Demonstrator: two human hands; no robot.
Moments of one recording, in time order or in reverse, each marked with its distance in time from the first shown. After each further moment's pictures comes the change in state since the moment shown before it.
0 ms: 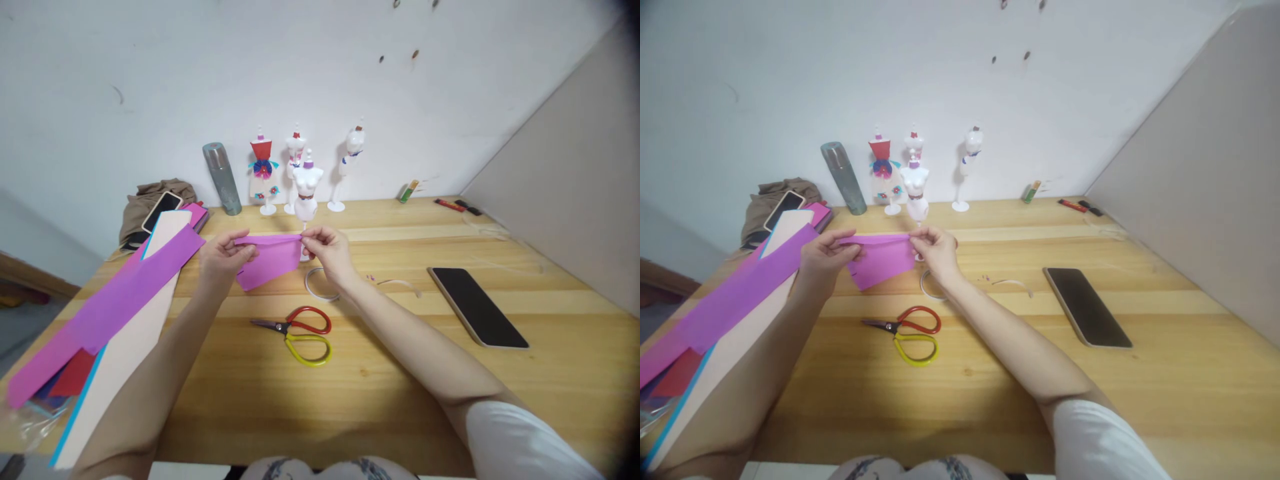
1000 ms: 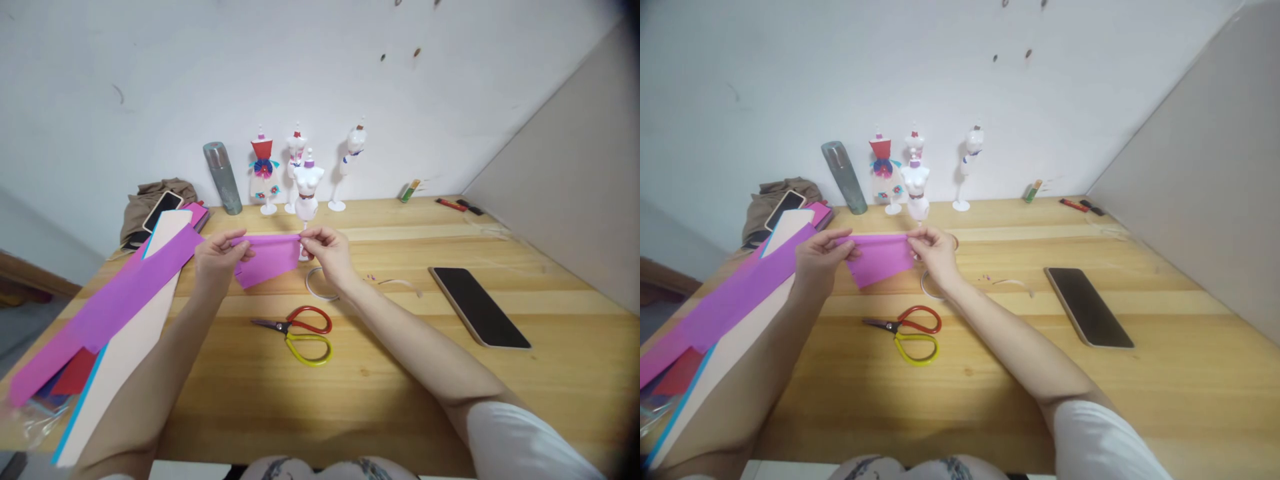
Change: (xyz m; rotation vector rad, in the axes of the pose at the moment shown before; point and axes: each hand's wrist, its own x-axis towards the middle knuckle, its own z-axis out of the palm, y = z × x) left_hand 0.001 -0.002 -0.002 0.051 0.058 0.108; right_hand -0.003 0.002 0.002 -0.009 -0.046 -0.042
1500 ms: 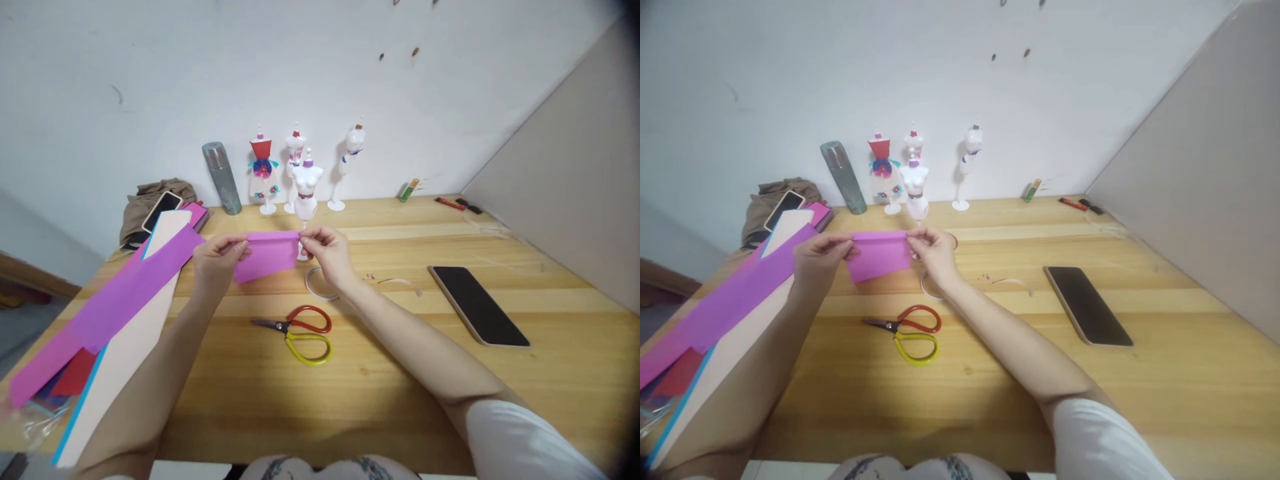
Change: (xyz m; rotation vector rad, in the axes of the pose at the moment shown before) left_hand 0.001 -0.005 -0.005 0.174 0.034 0.104; right_hand 0.000 -0.001 0.001 0.022 0.018 -0.006
